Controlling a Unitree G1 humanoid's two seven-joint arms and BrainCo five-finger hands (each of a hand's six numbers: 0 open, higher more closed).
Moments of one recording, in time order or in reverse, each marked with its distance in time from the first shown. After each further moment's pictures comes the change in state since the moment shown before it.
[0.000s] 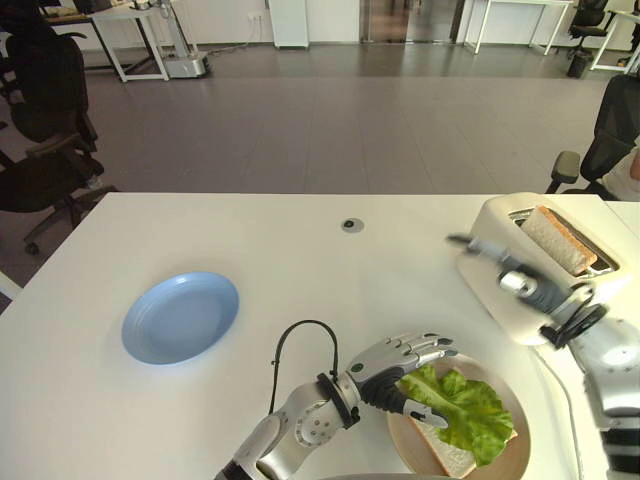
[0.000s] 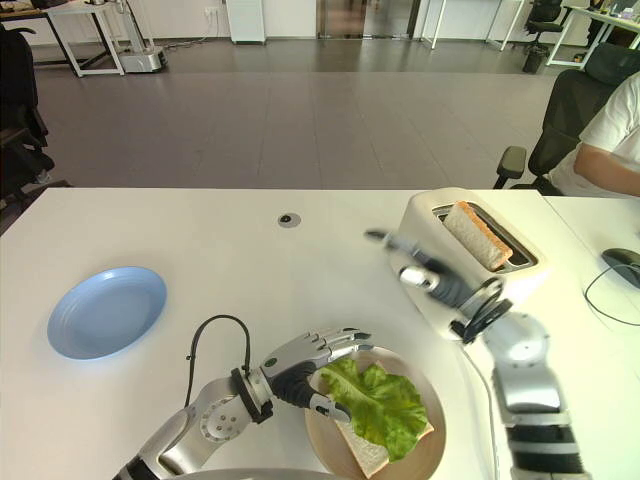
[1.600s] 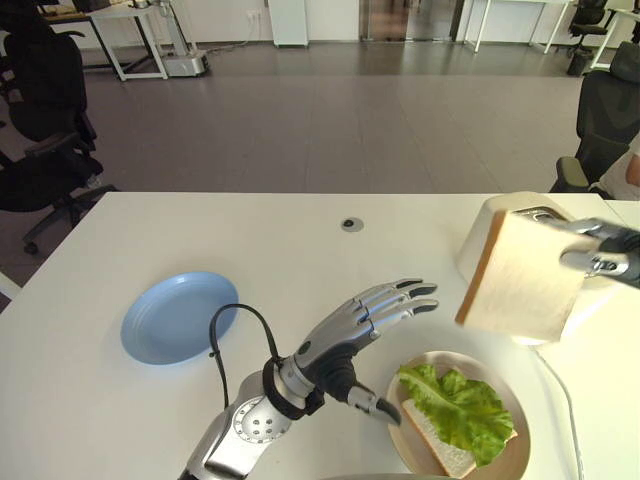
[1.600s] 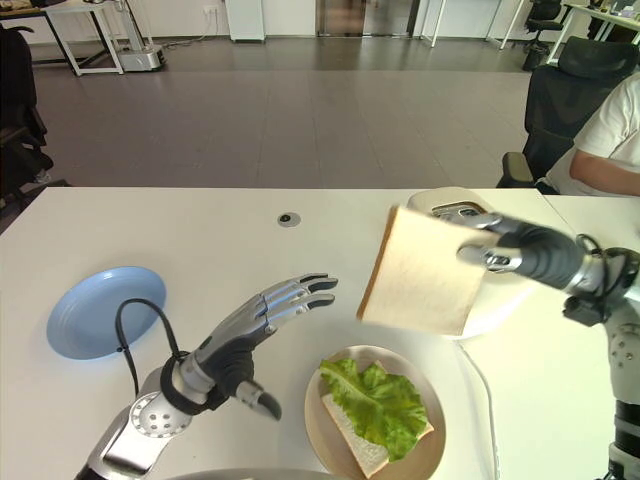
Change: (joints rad) left arm 0.080 0.086 0.243 -0.348 -0.234 -0.256 -0.001; right arm 0.020 -0.274 -0.103 -0.057 0.629 0.623 0.709
